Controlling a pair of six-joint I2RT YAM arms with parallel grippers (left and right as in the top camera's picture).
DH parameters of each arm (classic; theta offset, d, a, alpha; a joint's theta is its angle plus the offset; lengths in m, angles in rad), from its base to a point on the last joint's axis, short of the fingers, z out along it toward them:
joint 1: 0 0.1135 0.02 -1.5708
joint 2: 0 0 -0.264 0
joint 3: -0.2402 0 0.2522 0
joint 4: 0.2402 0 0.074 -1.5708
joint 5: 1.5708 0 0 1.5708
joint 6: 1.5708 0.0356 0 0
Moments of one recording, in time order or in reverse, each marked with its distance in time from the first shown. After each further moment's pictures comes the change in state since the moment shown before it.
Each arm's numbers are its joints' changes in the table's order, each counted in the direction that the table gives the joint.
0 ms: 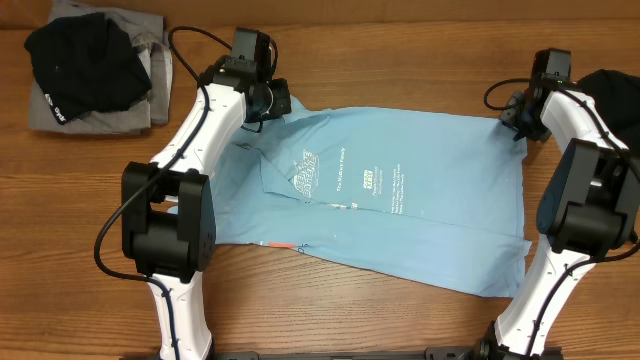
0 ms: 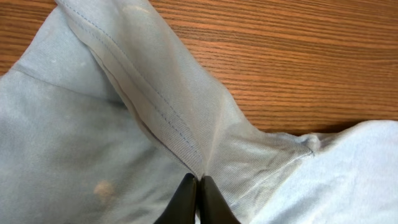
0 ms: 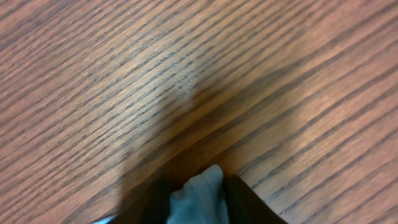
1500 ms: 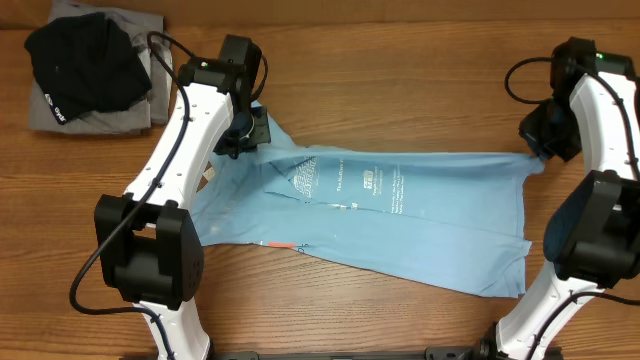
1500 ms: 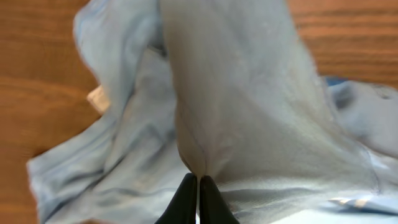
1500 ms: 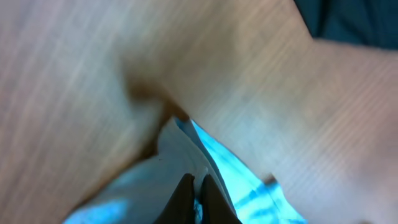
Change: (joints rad) left arm 0.001 -0.161 -0.017 0.570 -0.175 -0.037; right arm 0.000 -0.201 -0.134 0.756 0.071 0.345
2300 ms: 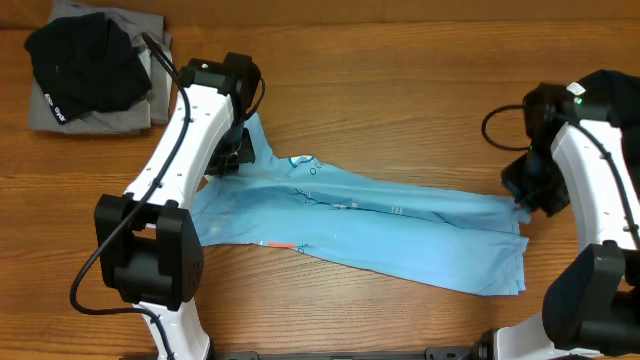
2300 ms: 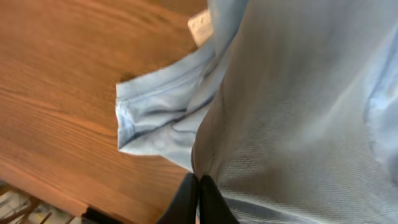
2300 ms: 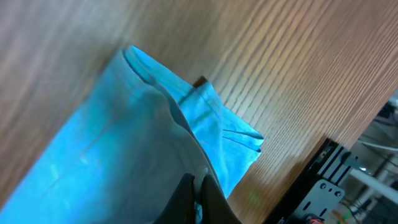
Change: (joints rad) left arm 0.000 -0.003 0.035 0.211 -0.200 -0.123; right arm 0.111 -0.355 0.422 0.045 0.042 0.192
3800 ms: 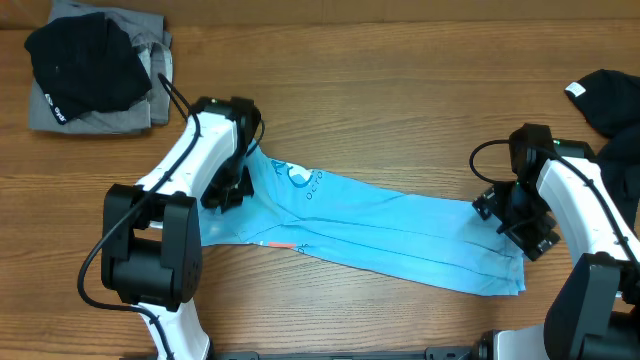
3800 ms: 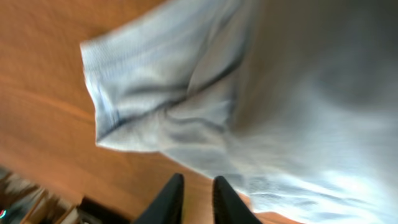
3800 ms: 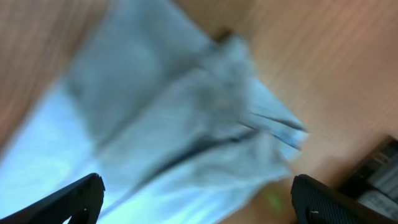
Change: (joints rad) left arm 0.007 -0.005 0.250 -0.124 0.008 0.004; right arm 0.000 -0.084 0.298 -0.232 -0.135 -0.067
